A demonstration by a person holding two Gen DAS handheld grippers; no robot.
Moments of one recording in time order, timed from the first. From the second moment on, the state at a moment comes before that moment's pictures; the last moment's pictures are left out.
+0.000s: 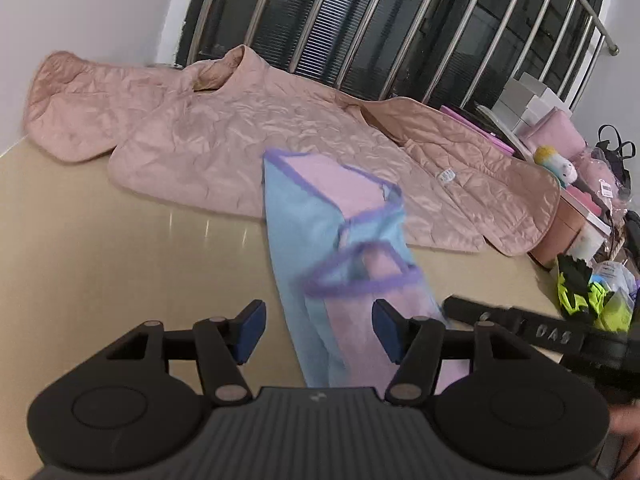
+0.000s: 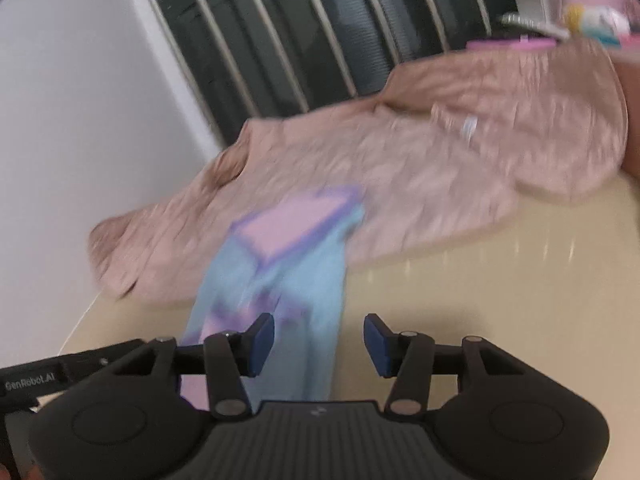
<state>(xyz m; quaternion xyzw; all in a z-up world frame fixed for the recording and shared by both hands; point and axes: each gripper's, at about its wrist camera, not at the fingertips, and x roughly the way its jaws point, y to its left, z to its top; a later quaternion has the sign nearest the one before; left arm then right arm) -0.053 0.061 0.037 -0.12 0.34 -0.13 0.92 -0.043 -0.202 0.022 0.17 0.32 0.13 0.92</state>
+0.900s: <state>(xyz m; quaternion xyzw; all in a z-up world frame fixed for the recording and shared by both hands) -0.124 0.059 0.031 -0.09 0.32 -0.11 0.94 -0.134 -0.187 0.010 0.10 0.30 0.17 0.93</state>
